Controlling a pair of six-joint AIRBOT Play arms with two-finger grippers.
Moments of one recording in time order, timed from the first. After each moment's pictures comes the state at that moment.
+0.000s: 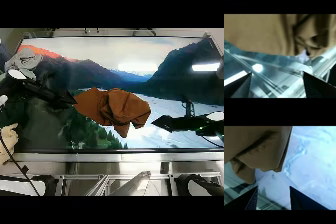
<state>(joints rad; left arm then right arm) 0.14 -1.65 1.25 0.83 -1.45 -1.14 -0.17 -1.16 0.51 -0.55 1.05 0.91</state>
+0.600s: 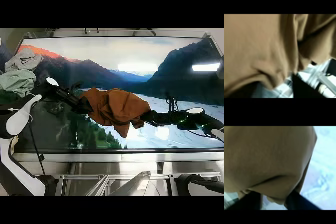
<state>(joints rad) -0.06 -1.97 1.42 0.78 -1.45 -1.12 -0.01 -1.38 0.59 -0.32 0.91 0.81</state>
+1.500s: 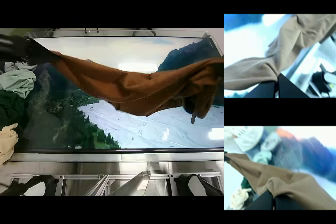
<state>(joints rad) 0.13 -1.25 1.69 0.55 -1.62 -1.16 -0.62 -0.85 1.05 -0.08 1.52 0.84</state>
